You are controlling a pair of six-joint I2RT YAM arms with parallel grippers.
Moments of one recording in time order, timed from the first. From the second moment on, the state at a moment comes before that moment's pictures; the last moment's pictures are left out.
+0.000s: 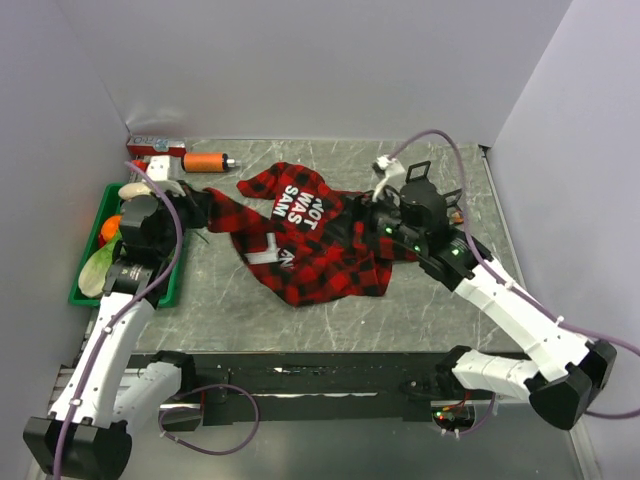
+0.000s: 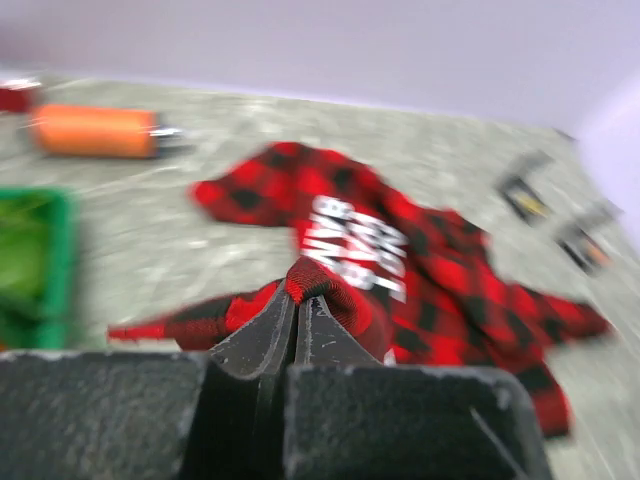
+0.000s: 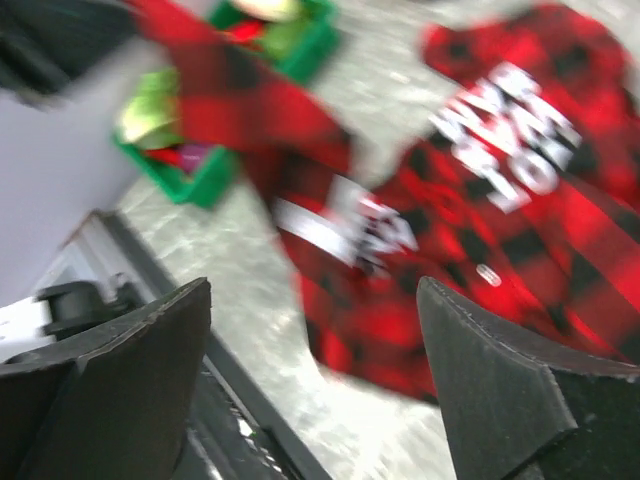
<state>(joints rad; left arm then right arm) -0.18 0.87 0.88 -0.12 0.15 -0.29 0.69 1.12 1.15 -0.31 -0.16 0.38</state>
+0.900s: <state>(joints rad) -0.13 0.88 0.89 -0.21 -0.11 -0.29 0.44 1.20 0.61 -0.32 0.01 0.57</state>
